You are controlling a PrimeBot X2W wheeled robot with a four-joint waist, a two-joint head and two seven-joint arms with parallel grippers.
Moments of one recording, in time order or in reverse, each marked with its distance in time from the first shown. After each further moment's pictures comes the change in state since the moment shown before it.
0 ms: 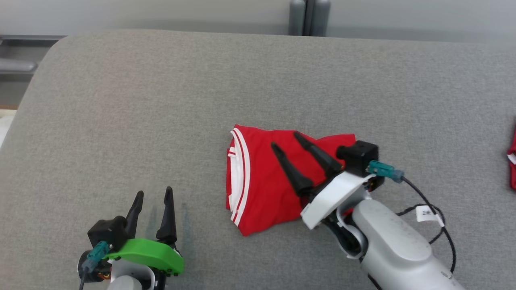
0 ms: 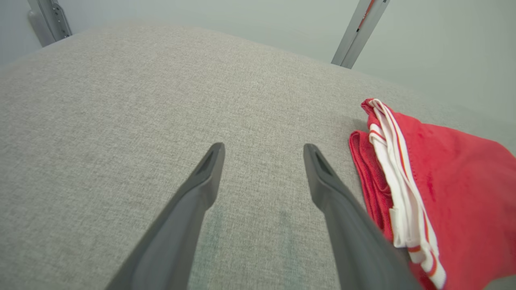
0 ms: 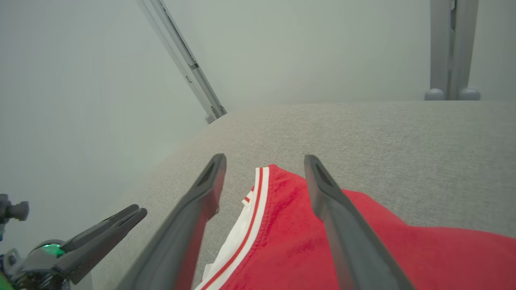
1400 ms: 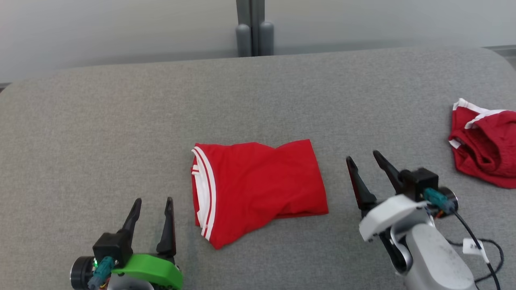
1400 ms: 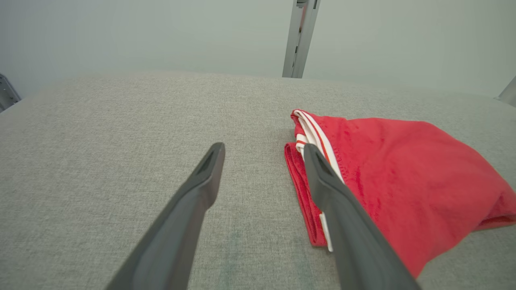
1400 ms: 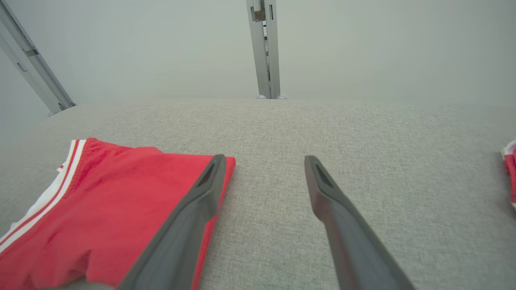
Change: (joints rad) left arm 0.108 0.000 0.036 -0.128 0.178 0.000 0.000; right arm 0.226 -0.002 -0.458 -0.012 -0.420 0.000 0.000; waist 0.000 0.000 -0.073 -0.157
